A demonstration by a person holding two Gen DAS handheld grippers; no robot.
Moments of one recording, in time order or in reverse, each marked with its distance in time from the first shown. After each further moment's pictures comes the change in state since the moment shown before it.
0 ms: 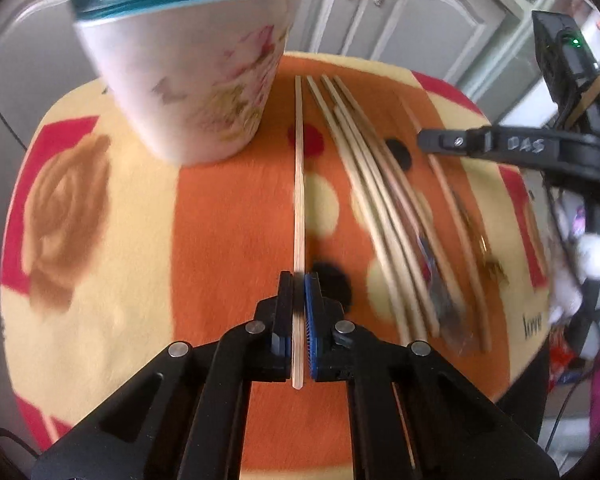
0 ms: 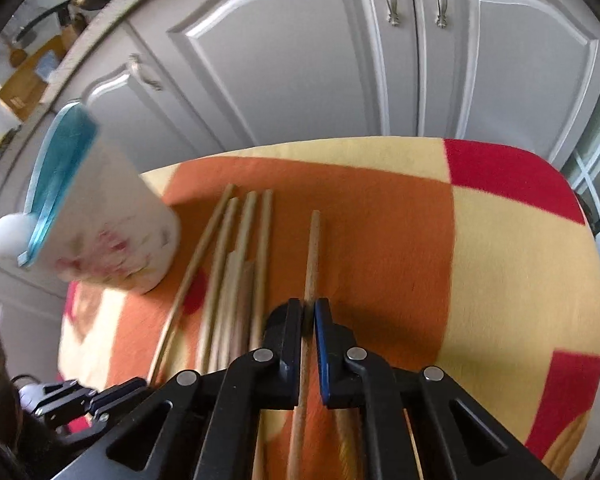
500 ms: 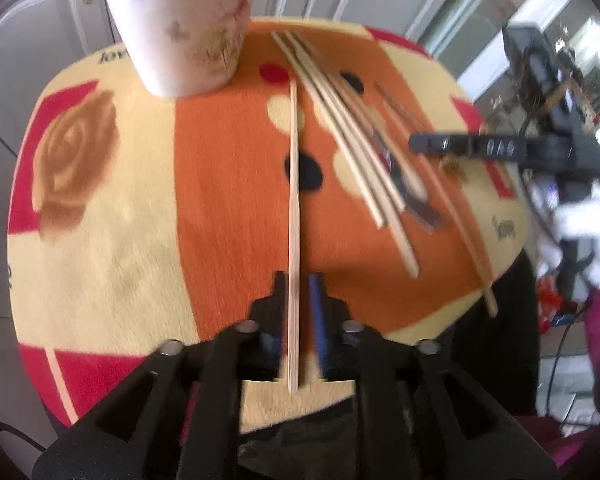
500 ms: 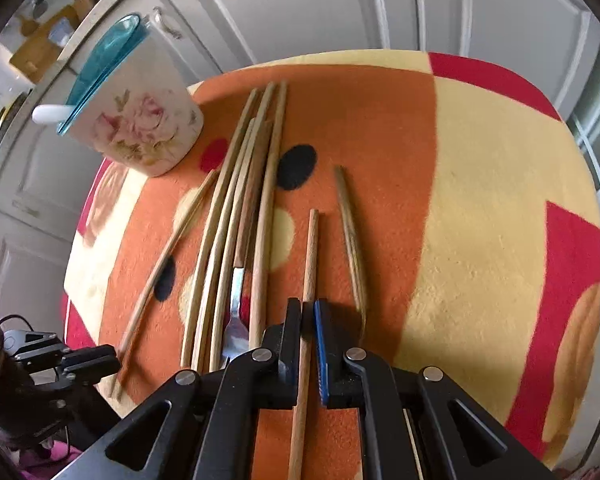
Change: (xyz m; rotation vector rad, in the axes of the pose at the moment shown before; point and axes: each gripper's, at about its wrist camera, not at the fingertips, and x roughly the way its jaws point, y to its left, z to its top) left arm -0.037 0.008 -0.042 0.084 0.067 -0.079; right arm -0.020 -0.004 -0.074 -0.016 0.113 -0.008
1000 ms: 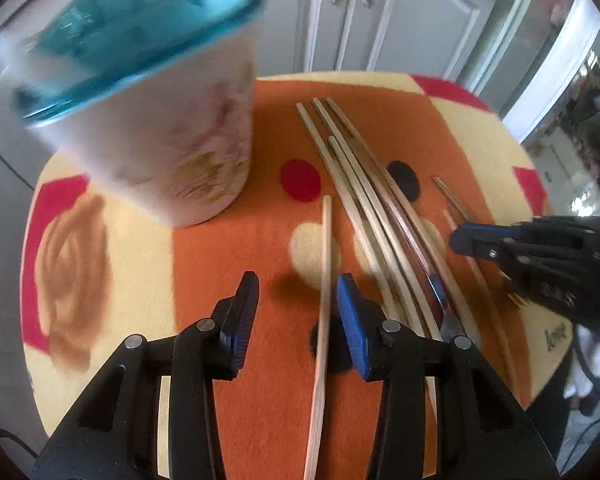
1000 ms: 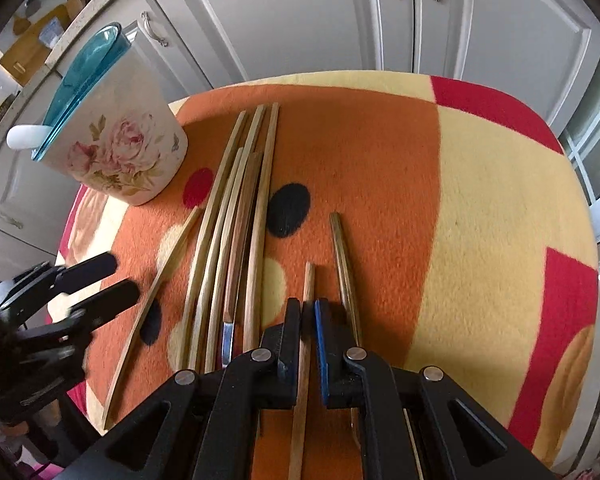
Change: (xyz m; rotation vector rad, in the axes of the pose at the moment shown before) left arm 0.052 -0.019 0.087 0.020 -0.094 0.188; right arm 0.009 0.008 0.025 -0.010 -0.028 -0.057
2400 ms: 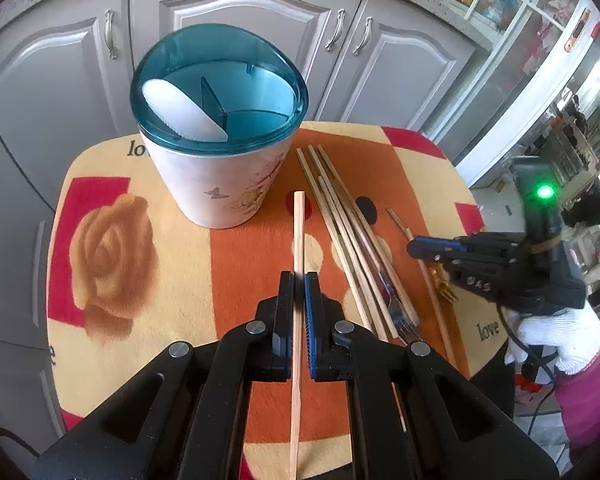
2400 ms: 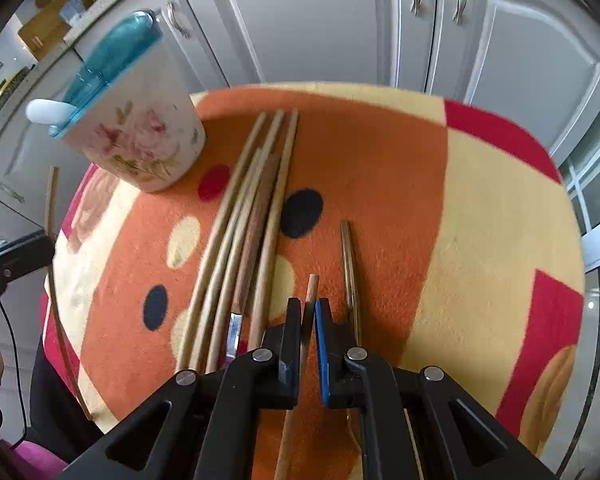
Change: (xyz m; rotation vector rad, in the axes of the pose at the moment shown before) left arm -0.090 0.040 -0.017 -0.094 -0.099 -0.161; right arm -0.015 0.010 -0.002 -0.094 -0.023 -0.025
